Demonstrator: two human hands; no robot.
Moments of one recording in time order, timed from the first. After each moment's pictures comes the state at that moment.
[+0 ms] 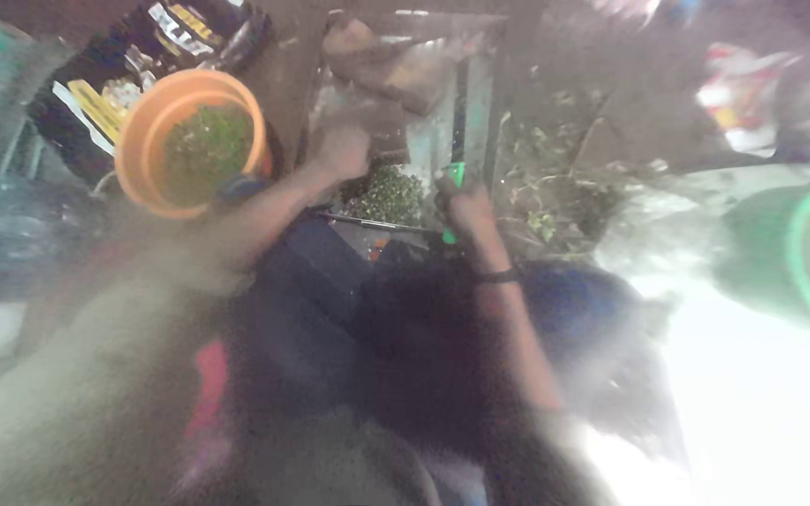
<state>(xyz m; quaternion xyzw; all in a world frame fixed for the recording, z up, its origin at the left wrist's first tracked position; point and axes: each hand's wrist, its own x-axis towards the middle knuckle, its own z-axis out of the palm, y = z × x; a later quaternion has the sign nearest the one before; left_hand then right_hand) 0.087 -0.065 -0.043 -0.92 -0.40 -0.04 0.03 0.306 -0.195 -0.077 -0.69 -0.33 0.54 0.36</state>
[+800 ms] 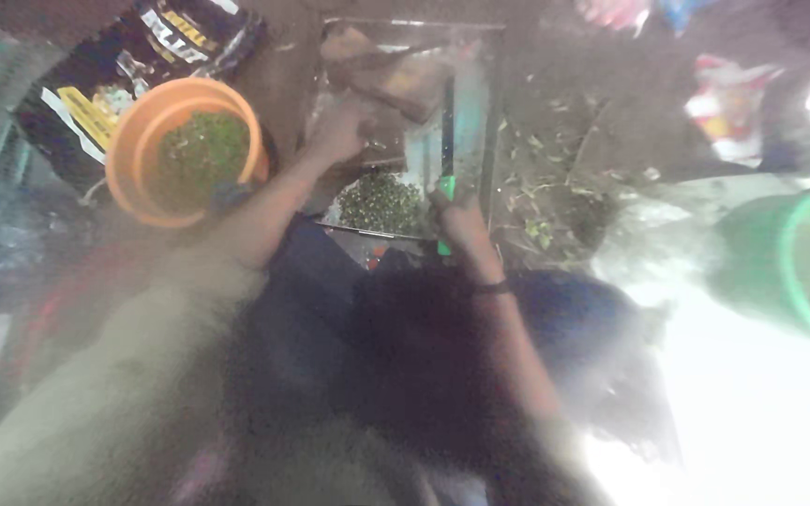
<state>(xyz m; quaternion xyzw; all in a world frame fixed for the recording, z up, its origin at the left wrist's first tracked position) 0.091 0.039 -0.102 -0.87 -0.47 -0.04 -0.16 0.300 -0.182 -0.082 -0.68 -0.36 0.52 0.37</state>
